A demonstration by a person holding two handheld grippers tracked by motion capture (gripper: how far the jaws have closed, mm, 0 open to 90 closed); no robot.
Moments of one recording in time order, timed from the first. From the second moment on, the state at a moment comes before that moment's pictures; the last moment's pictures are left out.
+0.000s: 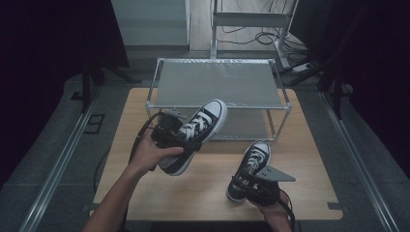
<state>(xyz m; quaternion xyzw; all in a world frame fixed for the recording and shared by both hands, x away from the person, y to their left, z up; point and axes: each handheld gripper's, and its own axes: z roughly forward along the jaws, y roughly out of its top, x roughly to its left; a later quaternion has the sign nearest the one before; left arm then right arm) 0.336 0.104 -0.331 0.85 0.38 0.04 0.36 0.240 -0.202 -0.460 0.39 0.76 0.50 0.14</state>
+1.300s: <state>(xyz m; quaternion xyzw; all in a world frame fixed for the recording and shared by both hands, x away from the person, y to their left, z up) 0.415 0.082 -0.277 0.82 0.44 0.05 0.36 0.241 -0.202 -0.463 0.40 0.76 0.50 0.14</state>
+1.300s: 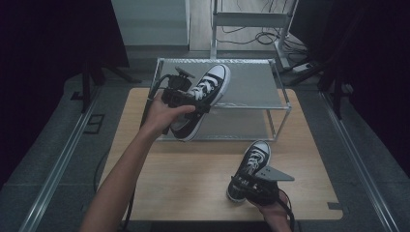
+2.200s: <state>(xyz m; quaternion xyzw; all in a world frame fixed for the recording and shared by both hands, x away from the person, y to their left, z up) 0.481 0.057 -0.267 0.79 0.52 0.06 0.32 0.241 -0.205 -0.457 0.39 0.75 0.51 0.14</state>
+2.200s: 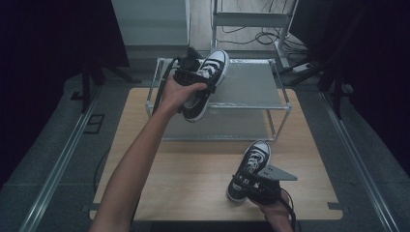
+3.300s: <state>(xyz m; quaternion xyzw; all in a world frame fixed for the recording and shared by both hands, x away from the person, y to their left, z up) 0.560 0.024 -0.269 0.73 0.63 0.07 0.26 0.241 -0.210 -0.453 0.39 0.75 0.52 0.13</state>
